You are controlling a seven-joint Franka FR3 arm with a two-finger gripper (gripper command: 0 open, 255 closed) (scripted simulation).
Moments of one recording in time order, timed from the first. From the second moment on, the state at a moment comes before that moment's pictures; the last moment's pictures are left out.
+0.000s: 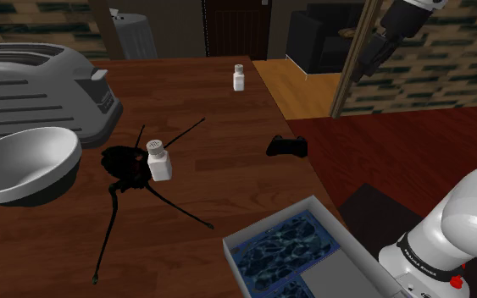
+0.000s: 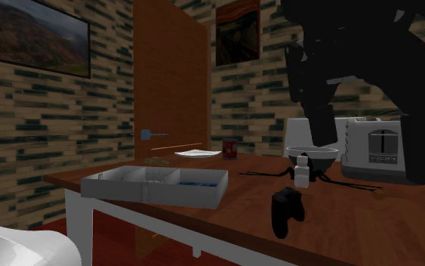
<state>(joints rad) -0.02 -0.83 -0.06 -2.29 0.11 1.69 -0.14</state>
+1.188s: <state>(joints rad) 0.06 -0.62 0.38 -2.26 0.15 1.73 0.20</state>
